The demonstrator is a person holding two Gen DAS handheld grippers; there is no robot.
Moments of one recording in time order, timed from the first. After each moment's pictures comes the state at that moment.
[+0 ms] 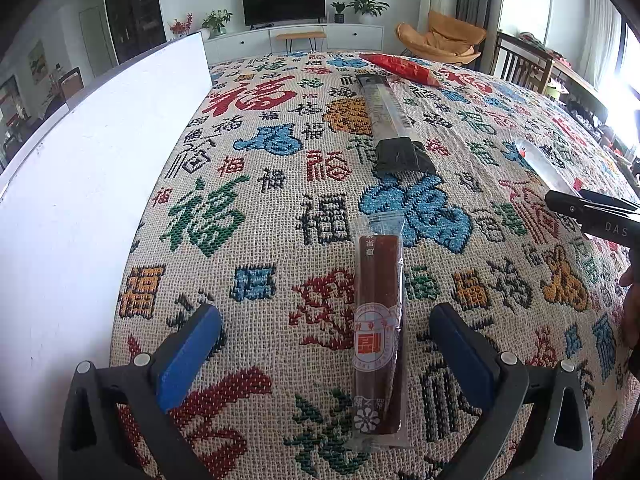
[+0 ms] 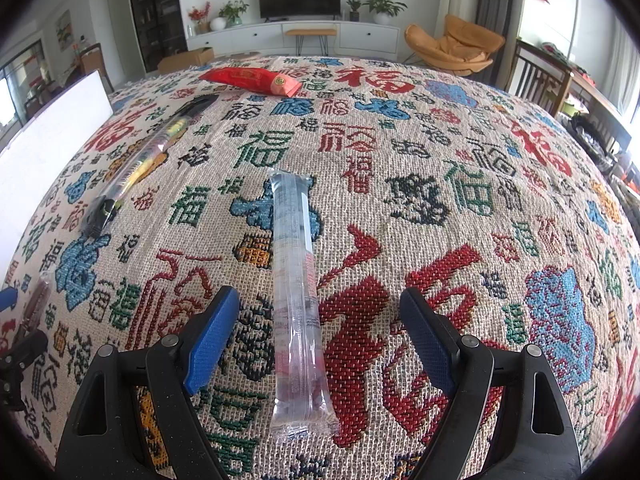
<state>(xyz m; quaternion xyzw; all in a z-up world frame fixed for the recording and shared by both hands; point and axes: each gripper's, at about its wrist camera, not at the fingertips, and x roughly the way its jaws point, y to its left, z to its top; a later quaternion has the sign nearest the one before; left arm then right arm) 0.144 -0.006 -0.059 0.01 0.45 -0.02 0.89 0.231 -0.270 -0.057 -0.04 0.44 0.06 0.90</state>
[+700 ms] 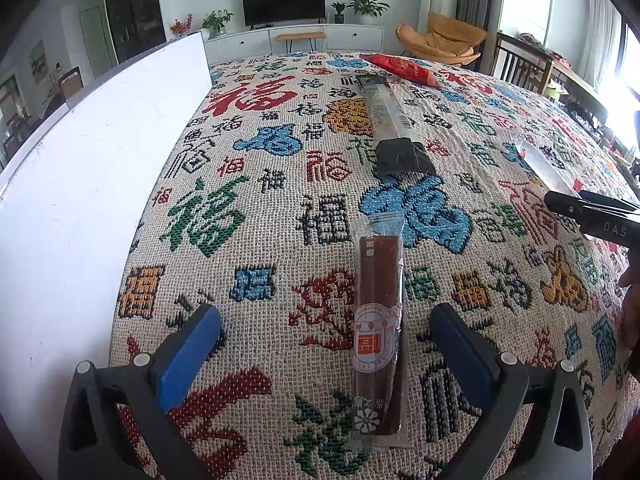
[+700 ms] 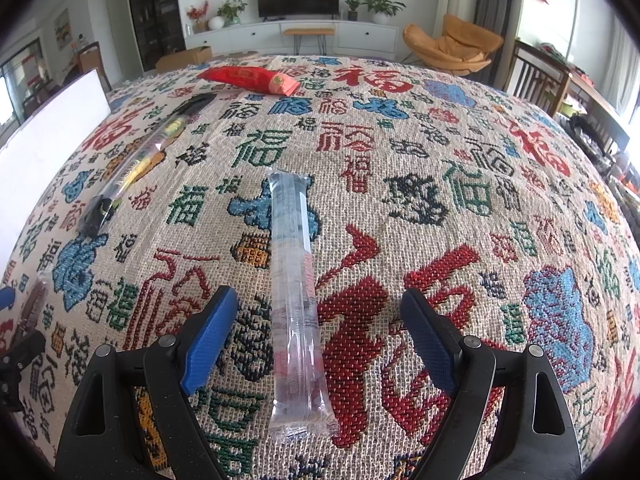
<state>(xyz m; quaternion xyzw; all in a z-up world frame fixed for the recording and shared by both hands) 0.143 -0.006 -0.059 0.01 0.45 -0.02 0.89 0.232 -0.269 -0.058 -0.04 0.44 0.05 0.90</state>
